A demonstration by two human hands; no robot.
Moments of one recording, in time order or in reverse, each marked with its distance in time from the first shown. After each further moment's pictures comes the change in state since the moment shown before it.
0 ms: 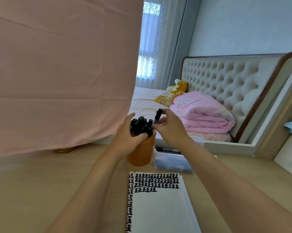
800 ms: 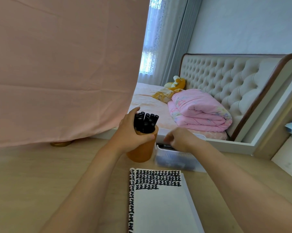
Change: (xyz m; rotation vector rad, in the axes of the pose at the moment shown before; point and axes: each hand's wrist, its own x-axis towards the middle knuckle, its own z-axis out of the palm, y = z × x) left_hand 0.003 -0.003 -0.001 0.081 -0.065 0.090; right_hand 0.007 0.059 -0.017 -0.729 -0.438 0.125
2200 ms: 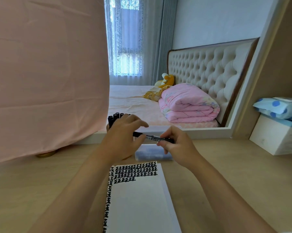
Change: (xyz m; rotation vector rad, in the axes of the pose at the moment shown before) left_hand -0.032 0.074 0.032 0.580 -0.014 0.538; right_hand -0.118 0.031 0.007 0.970 0.386 -0.121
